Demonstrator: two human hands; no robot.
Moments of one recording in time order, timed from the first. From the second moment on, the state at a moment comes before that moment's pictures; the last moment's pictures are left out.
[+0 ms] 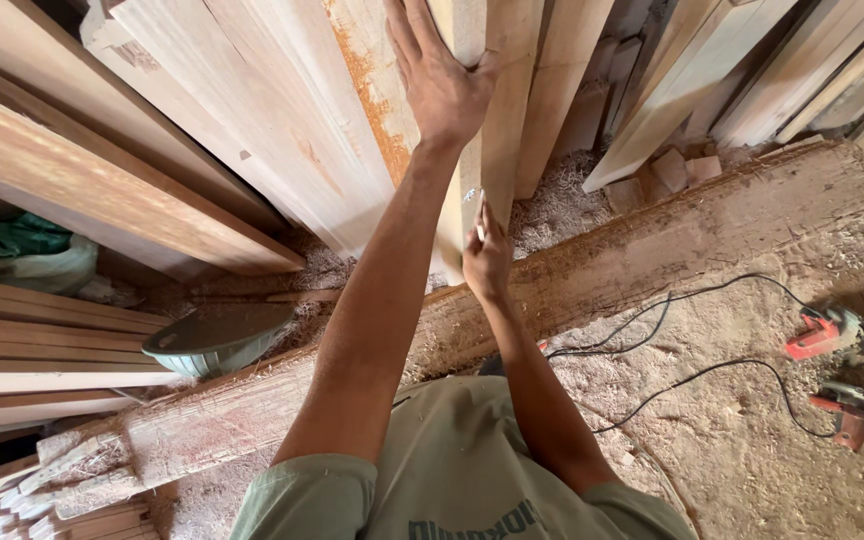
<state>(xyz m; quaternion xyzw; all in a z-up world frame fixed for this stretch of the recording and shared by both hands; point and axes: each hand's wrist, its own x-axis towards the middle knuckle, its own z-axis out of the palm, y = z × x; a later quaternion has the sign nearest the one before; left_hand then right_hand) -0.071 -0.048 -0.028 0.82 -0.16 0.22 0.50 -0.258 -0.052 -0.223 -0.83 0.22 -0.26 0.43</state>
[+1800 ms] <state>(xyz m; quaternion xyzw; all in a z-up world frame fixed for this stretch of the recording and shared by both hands) -0.186 0.021 -0.045 0.54 0.12 0.35 0.76 -0.335 -0.414 -0.218 -0.80 0.21 -0.03 0.56</state>
